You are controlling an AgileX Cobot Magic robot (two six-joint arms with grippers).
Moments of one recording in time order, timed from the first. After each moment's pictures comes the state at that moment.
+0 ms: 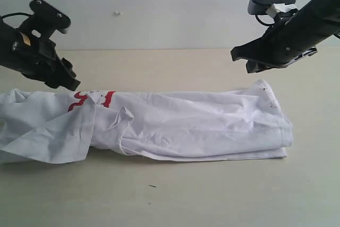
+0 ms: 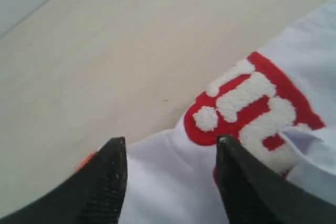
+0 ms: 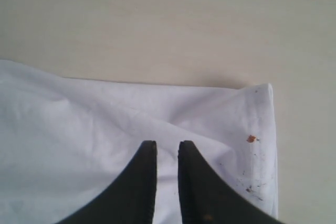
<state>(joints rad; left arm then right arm) -0.28 1.74 -1.09 0.09 0.31 0.30 0.03 1.83 -1.25 0.29 0.52 -0.24</state>
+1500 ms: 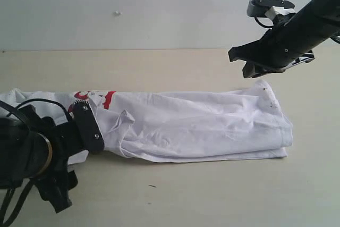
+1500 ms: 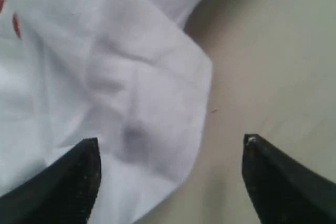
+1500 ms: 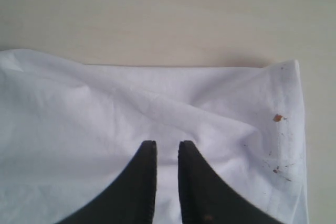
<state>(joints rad) -0.76 1.65 -0.62 1.12 0.53 -0.62 0.03 1.83 -1.25 0.36 0.58 -0.23</state>
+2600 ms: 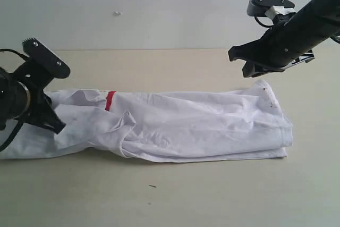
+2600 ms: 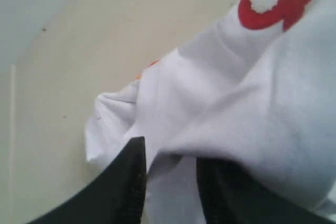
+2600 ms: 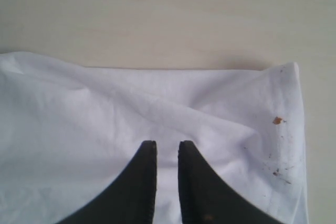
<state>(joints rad) -0.49 1.69 -0.77 1.48 0.55 -1.15 0.03 1.83 -1.25 0.36 0.58 -0.24</state>
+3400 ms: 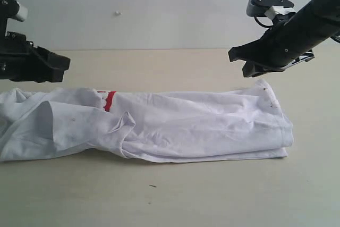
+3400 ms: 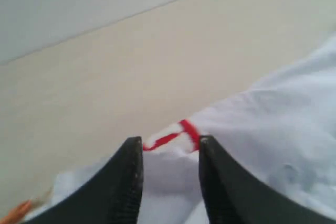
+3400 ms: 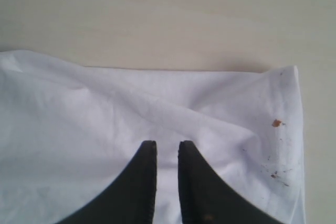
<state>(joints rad) -0.13 1.54 -0.82 1.47 -0.39 -1.21 0.03 1.83 -1.25 0.36 0.57 -0.25</state>
